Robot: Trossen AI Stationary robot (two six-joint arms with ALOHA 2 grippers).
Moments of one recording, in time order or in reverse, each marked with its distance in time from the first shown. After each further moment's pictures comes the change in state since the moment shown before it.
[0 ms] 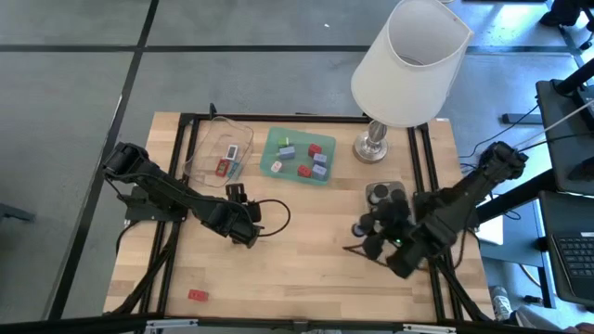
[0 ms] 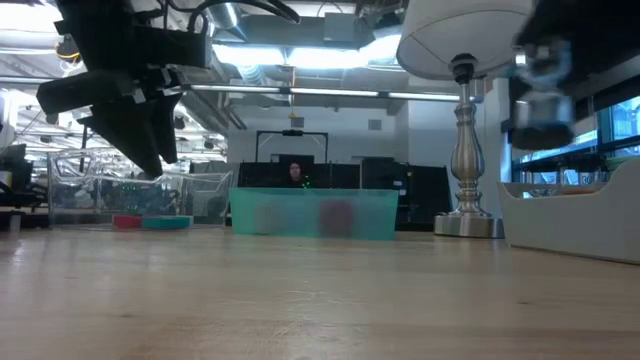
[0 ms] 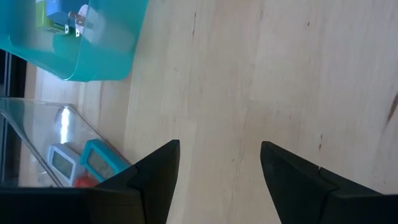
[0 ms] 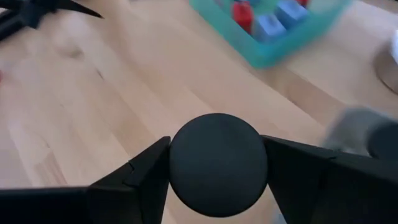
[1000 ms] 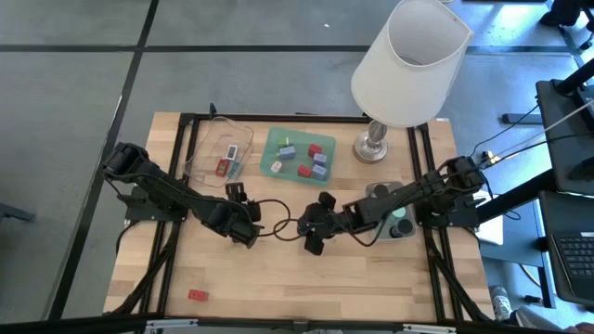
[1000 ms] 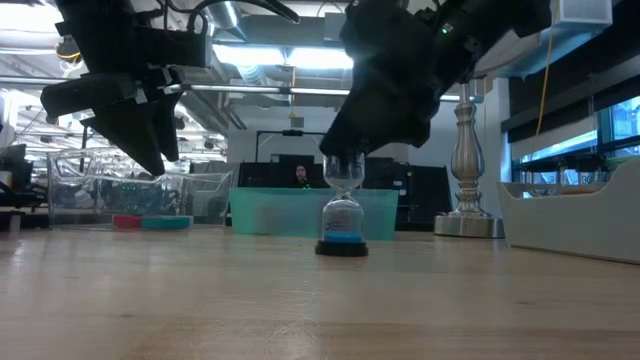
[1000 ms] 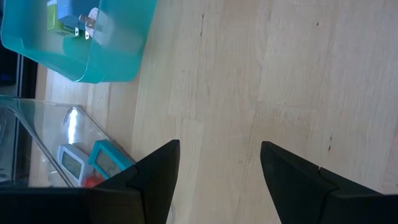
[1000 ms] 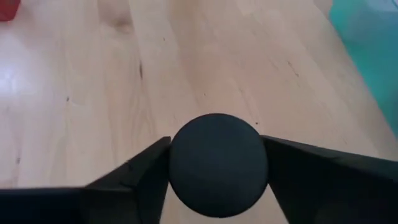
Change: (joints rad) left arm 0.000 0.000 0.000 -0.009 -0.026 0.002; right arm -0.438 0.429 0.000 0.877 -0.439 -0.912
